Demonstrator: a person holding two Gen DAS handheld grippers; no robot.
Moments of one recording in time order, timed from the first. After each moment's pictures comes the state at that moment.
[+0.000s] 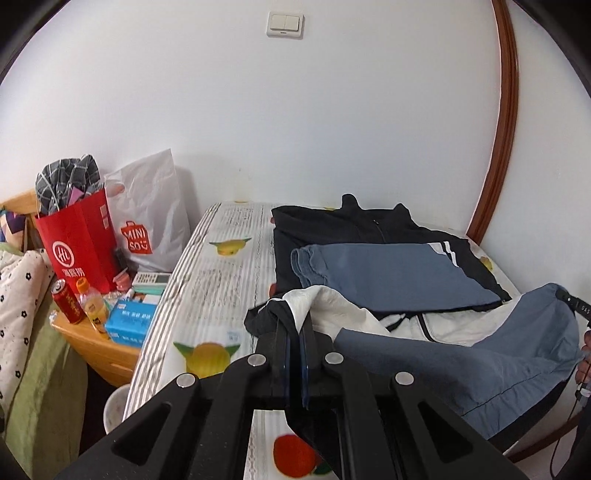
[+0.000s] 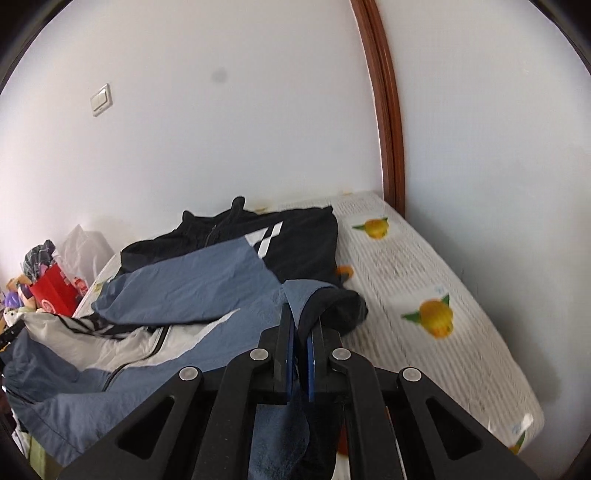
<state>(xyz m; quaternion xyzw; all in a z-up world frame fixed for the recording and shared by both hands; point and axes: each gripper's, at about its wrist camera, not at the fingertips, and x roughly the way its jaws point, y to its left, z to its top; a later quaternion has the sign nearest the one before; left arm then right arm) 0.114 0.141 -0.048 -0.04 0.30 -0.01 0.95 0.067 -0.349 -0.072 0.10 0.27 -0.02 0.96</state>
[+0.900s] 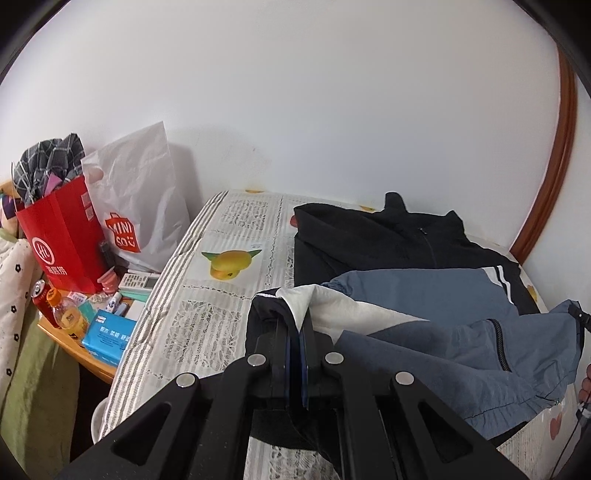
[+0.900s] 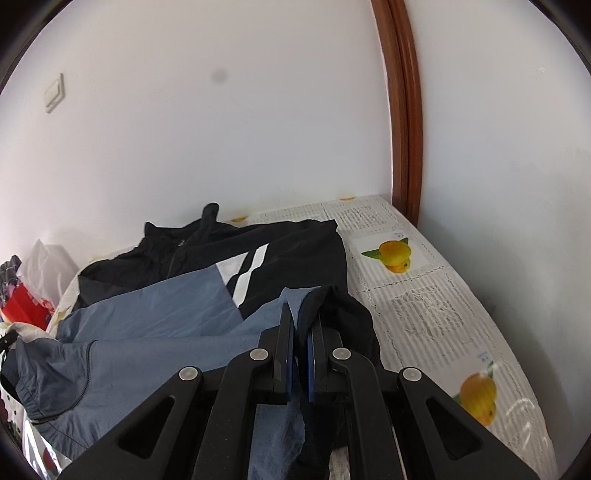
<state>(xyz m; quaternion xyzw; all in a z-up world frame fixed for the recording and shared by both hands) 0.254 0.150 -0.084 -0.07 0.35 0.04 0.93 0.217 -0.343 -0.091 0.09 0.31 -0.05 0.95</state>
